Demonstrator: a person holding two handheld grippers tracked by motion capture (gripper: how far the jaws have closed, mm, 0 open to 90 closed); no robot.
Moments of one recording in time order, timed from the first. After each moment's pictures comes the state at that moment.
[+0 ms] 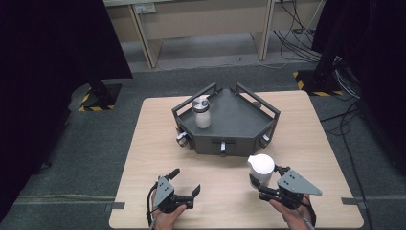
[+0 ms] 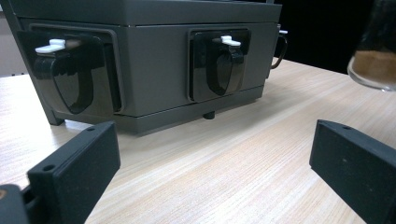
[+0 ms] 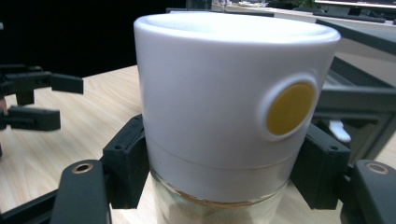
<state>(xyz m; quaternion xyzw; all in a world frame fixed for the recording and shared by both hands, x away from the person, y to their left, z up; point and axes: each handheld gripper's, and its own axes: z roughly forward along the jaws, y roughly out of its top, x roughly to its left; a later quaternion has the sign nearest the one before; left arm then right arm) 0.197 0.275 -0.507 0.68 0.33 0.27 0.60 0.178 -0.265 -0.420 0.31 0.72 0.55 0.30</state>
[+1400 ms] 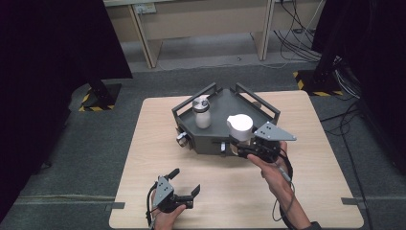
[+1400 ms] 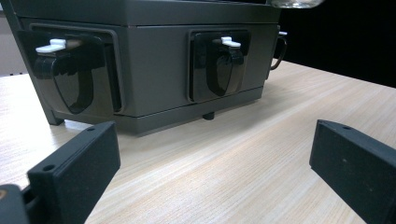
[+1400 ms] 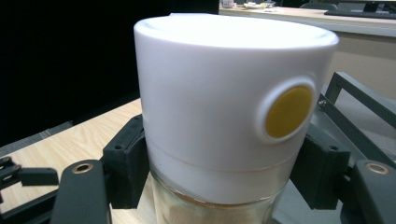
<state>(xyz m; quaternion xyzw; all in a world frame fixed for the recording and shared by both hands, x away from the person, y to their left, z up) 0.198 0.276 -0.508 0.68 0.34 0.26 0.60 0.268 -0.218 -0.346 0.33 0.71 0.56 0.27</state>
